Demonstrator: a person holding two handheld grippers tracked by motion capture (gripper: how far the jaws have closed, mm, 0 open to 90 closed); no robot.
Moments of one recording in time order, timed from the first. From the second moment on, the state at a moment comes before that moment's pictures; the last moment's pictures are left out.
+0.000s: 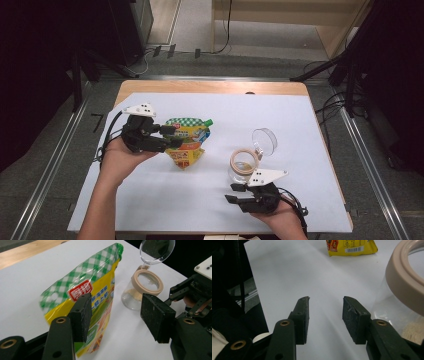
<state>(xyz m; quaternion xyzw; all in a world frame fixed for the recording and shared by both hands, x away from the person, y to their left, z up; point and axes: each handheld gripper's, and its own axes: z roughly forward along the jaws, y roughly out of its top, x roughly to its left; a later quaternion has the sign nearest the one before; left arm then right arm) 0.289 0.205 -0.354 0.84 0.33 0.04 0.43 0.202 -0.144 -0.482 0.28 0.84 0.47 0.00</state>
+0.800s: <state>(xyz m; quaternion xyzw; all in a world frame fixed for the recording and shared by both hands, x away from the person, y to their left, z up) 0.297 0.225 -0.404 0.82 0.38 0.00 0.44 0.205 -0.110 -0.488 0.25 0.84 0.47 -0.01</state>
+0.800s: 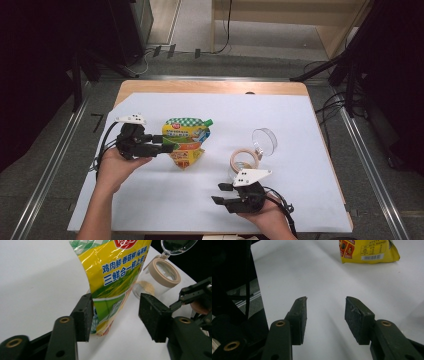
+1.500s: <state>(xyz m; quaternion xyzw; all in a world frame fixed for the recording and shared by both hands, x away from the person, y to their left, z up) 0.300 0.198 -0.424 0.83 0.36 0.04 0.43 0.225 -0.066 -0.499 0.25 0.83 0.49 0.00</state>
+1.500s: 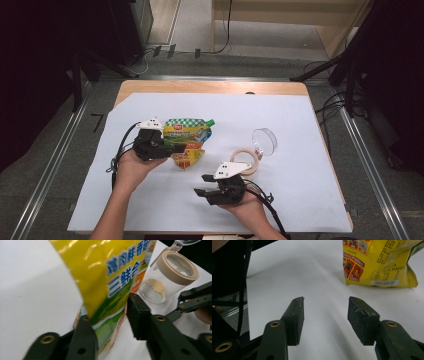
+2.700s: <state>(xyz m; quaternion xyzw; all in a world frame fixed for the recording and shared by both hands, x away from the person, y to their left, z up) 0.256 0.165 -0.337 0.86 0.25 -0.04 0.45 0.225 -0.065 -0.515 0.30 0.81 0.50 0.06</state>
